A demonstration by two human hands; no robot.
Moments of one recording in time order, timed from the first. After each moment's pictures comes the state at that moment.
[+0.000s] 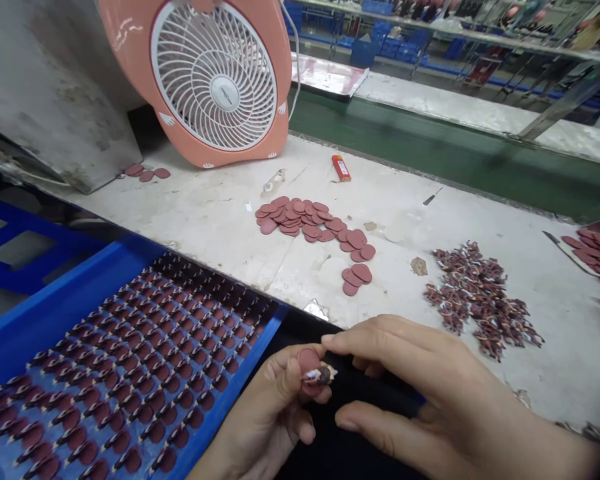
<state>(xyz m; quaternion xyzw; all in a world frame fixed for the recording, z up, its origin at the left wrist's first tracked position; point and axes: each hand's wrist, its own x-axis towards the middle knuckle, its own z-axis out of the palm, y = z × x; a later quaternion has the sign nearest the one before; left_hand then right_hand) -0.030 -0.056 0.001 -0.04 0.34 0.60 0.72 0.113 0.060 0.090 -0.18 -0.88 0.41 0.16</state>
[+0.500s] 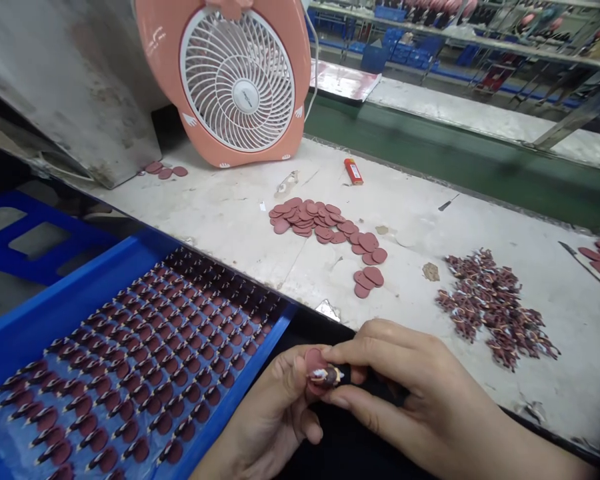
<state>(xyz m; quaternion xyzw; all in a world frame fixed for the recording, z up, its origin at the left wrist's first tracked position) -0.037 -0.061 -0.006 0.01 0.28 0.61 0.74 0.100 0.052 0.077 -0.19 -0.86 0.46 0.16</state>
